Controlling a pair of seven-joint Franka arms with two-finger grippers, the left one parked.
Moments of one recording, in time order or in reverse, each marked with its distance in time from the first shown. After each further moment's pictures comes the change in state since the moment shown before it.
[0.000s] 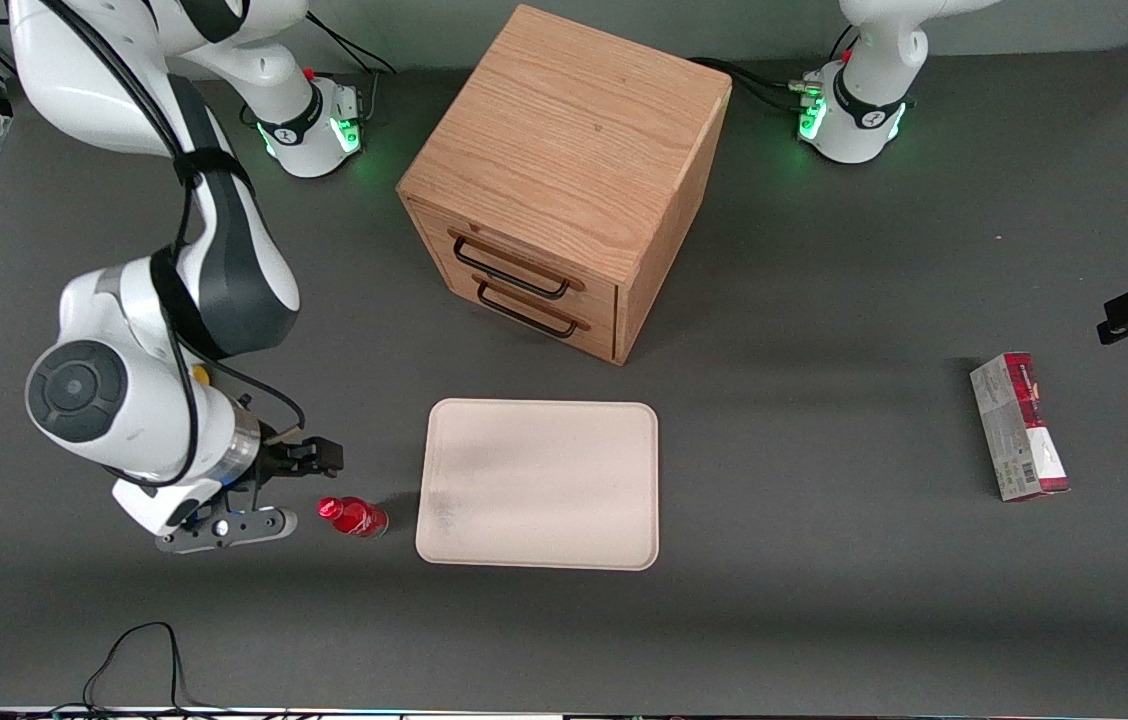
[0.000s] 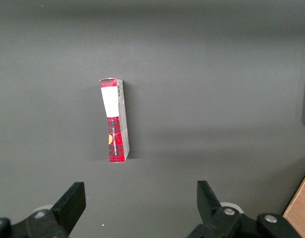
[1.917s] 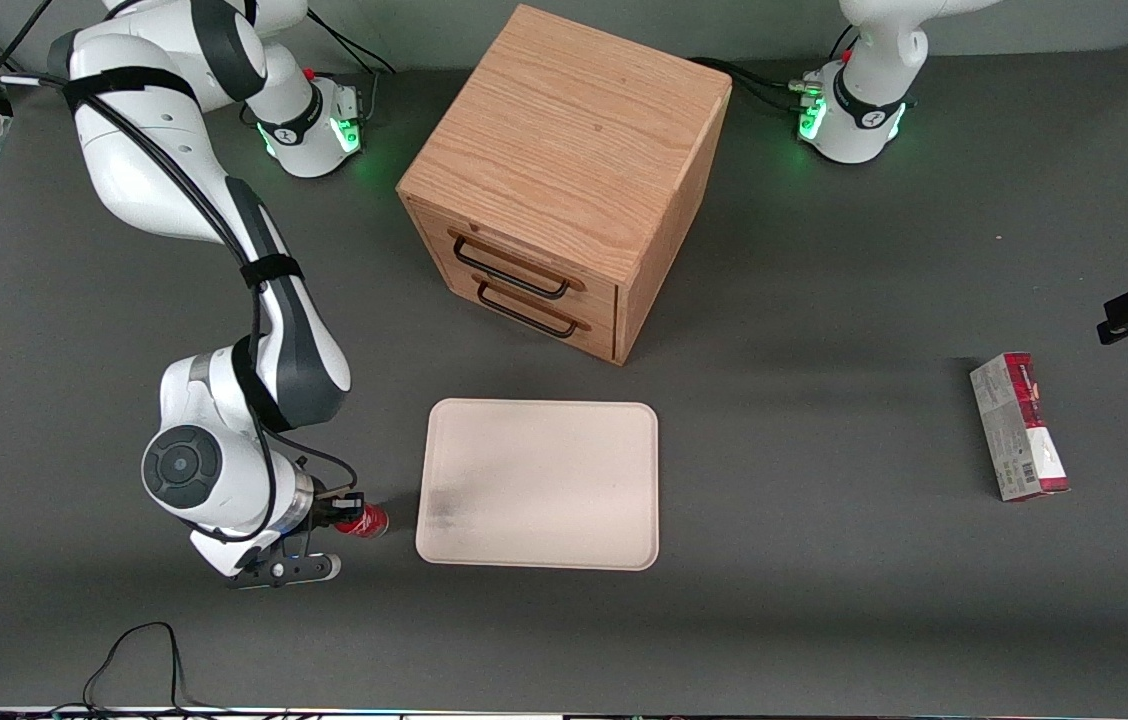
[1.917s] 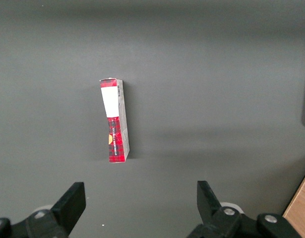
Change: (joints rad) arm -0.009 0.172 -0.004 -0.002 0.000 0.173 0.022
